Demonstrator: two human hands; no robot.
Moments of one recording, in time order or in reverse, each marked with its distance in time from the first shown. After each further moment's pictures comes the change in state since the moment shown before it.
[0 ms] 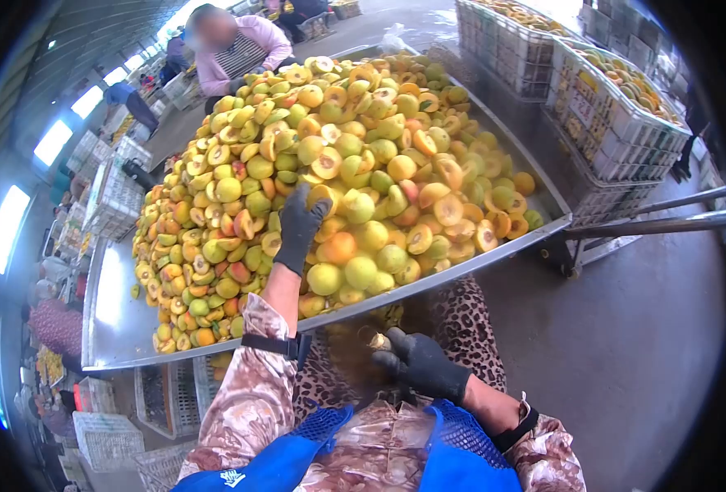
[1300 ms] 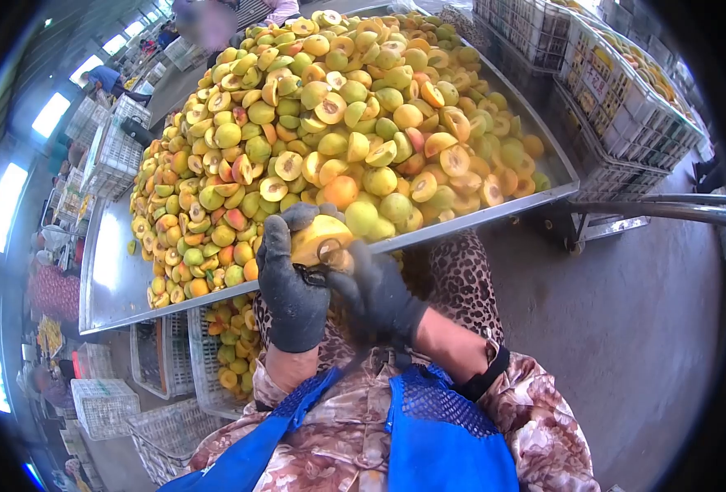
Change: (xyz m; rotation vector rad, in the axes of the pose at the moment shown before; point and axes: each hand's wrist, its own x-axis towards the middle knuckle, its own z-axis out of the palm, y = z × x) left_hand -0.110 0.189 -0.143 -1.150 0.001 -0.488; right_hand 0.049 -0.036 0.030 0.092 0.303 -0.385
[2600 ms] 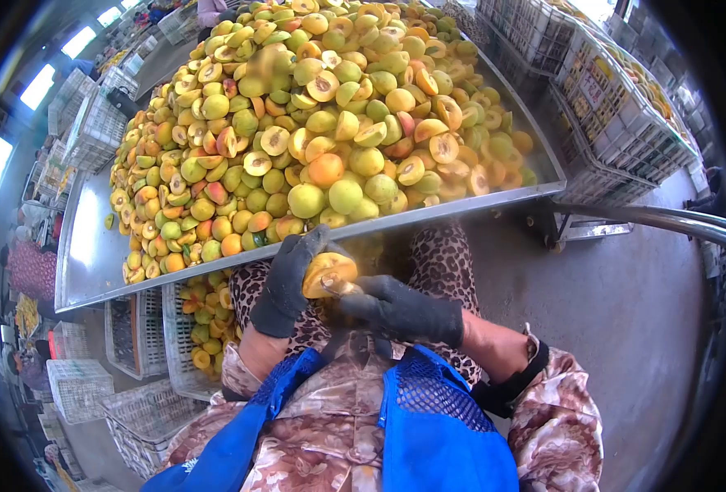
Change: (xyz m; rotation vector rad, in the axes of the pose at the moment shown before) left_hand -0.027 -0.039 -0.052 0.636 -0.453 0.144; right_hand -0.031 -0.028 -0.057 0.362 -0.674 0.660
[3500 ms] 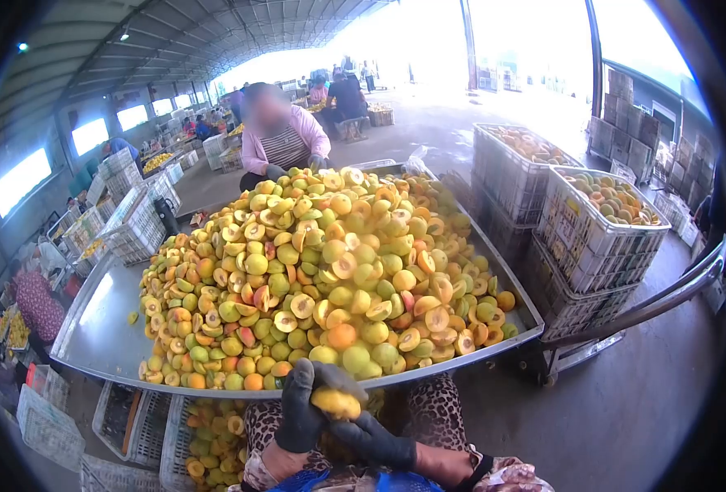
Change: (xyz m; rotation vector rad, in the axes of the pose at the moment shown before) left_hand 0.025 0.088 -0.003 -0.934 0.203 -0.174; right_hand 0.038 0.047 0.020 0.248 0.053 -0.410
